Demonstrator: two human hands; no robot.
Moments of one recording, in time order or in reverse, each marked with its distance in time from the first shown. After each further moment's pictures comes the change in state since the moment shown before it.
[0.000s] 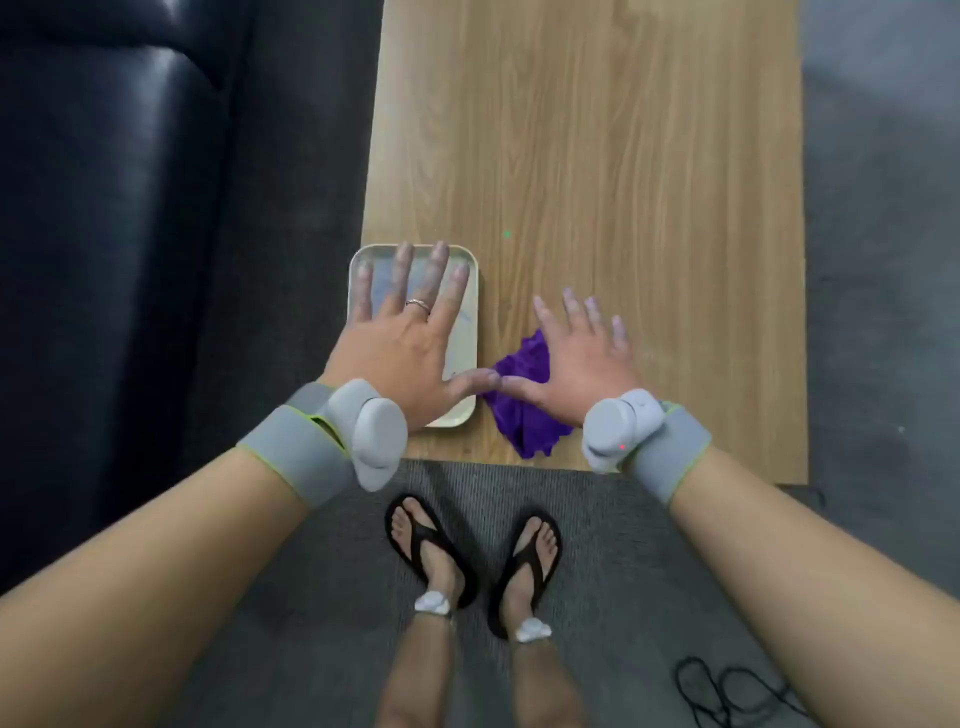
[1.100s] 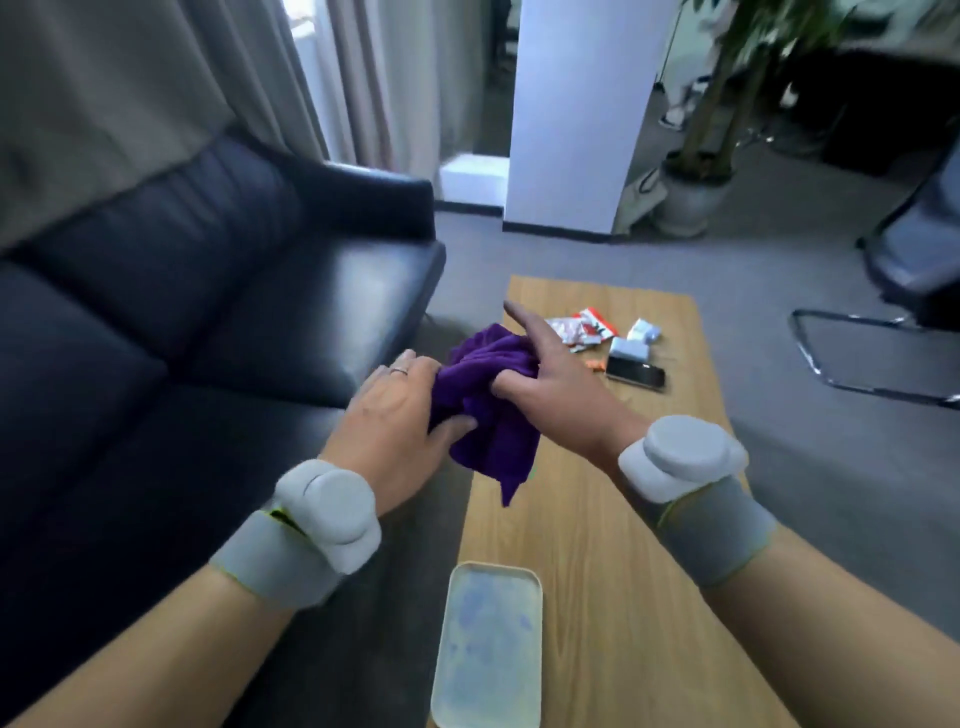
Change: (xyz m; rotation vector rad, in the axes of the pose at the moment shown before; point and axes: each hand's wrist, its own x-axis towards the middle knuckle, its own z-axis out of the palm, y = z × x) left_hand -0.081 -0.138 -0.313 -0.470 0.624 -0.063; right_hand -0.083 -0.224 -0.380 0.848 0.242 -0.502
